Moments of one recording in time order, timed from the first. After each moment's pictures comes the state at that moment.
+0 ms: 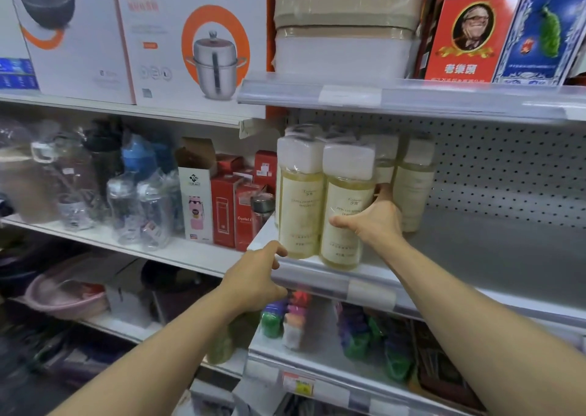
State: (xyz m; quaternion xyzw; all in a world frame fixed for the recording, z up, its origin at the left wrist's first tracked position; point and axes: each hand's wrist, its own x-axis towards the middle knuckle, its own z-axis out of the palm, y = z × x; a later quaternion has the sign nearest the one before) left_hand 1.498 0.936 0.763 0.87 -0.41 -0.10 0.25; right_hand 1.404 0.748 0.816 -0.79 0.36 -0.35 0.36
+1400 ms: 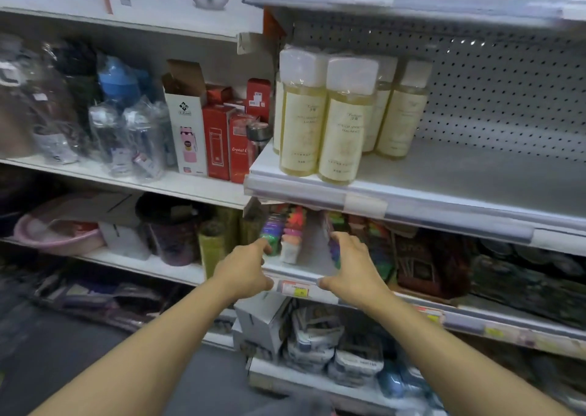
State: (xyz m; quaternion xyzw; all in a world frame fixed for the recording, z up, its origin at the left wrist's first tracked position) left_hand 1.464 1.001 0.659 0.88 -0.39 -0.19 0.20; right_hand 1.314 0.865 0.672 -0.91 0.32 -0.10 0.24
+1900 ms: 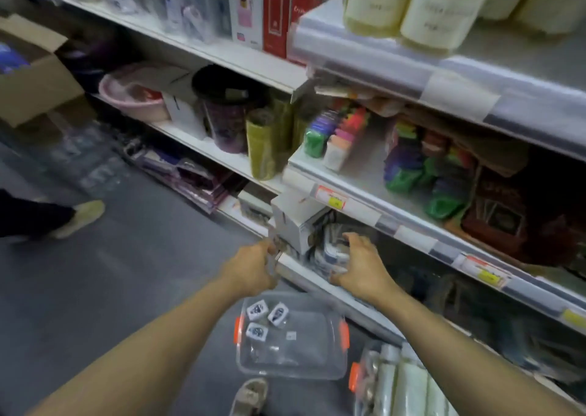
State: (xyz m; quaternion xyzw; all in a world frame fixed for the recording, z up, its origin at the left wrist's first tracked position) left_hand 1.377 1.042 0.501 0.90 -0.20 -0.33 0.18; right_hand 1.284 0.854 0.508 -0.92 0.25 0.12 0.29
